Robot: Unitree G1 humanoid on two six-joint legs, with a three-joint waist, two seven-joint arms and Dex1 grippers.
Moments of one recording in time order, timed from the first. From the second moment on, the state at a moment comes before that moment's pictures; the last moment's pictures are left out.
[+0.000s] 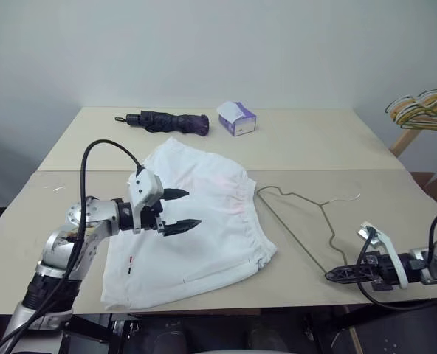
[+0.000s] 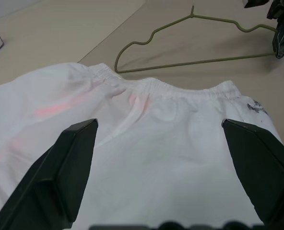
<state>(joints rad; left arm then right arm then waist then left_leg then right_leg) -0.31 0.68 -0.04 -0.18 -0.43 0.46 -1.02 -0.25 -1.09 0.18 0.24 0.72 1.23 1.35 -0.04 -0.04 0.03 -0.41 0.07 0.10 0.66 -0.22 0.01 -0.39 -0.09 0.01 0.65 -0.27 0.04</state>
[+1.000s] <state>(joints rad) -0.28 0.65 -0.07 -0.22 -0.41 0.46 -0.99 -0.48 -1.01 0.35 0.30 0.49 1.10 1.47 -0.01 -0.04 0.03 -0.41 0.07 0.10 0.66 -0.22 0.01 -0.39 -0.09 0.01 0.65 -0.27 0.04</state>
